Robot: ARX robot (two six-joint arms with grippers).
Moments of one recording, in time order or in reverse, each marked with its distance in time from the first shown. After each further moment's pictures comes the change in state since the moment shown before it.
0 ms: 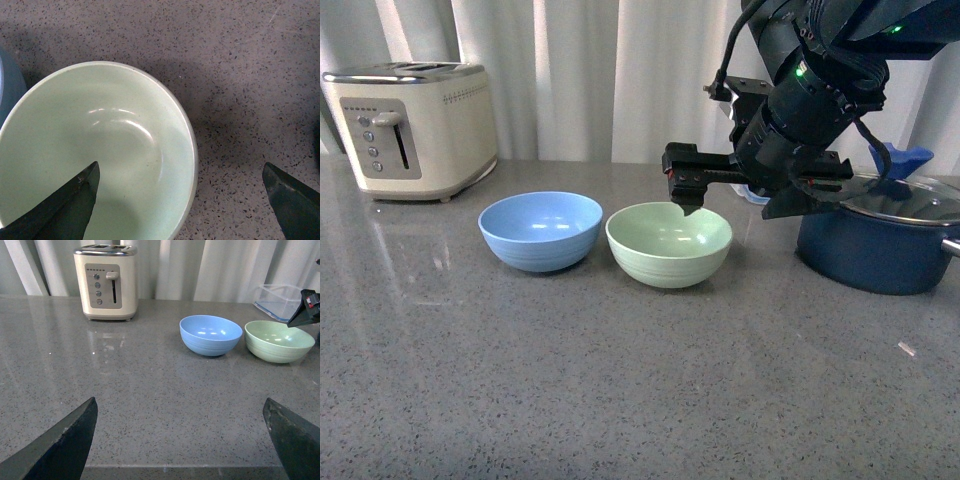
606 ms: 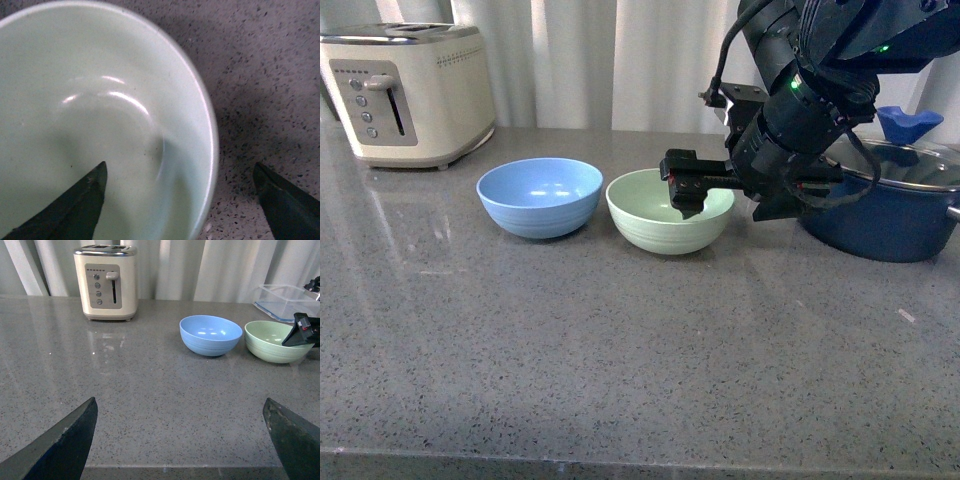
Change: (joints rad) left arm 0.000 0.000 0.000 0.000 0.000 0.000; right arm -0.003 0.057 -0.040 0.035 -0.046 -0.014
